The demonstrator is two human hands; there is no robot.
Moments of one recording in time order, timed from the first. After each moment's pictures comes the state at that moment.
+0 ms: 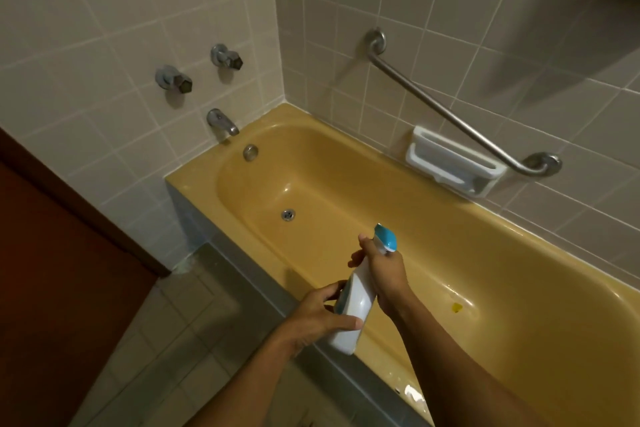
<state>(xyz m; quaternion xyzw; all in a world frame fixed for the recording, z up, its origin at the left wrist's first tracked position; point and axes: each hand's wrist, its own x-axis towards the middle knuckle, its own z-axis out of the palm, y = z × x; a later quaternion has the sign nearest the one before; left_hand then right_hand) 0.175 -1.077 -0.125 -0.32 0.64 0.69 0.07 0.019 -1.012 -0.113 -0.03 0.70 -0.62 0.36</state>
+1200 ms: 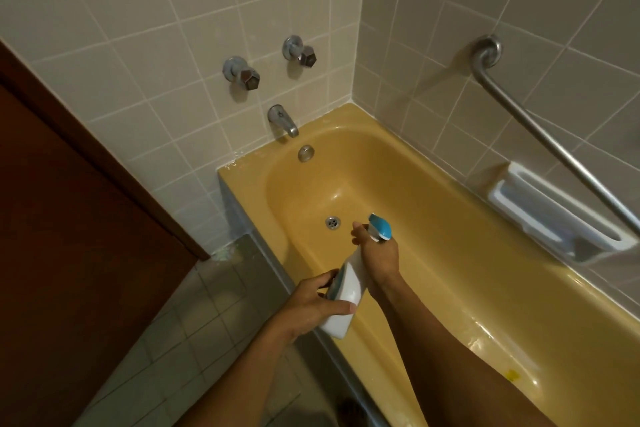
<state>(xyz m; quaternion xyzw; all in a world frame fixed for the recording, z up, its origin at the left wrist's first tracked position) 0.169 -1.236 -0.142 -0.43 0.59 0.69 -0.01 0.007 -1.220 -0.137 -0.07 0.72 -0.58 0.37</state>
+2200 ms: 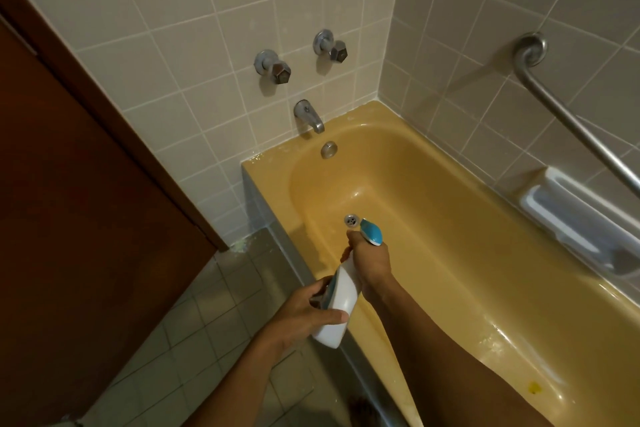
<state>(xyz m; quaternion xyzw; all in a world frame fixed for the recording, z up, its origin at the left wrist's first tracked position) 0.235 -1.244 -0.150 -0.45 0.55 0.70 -0.02 0.063 -1.249 -0.148 -0.05 0.70 -0.53 0.47</state>
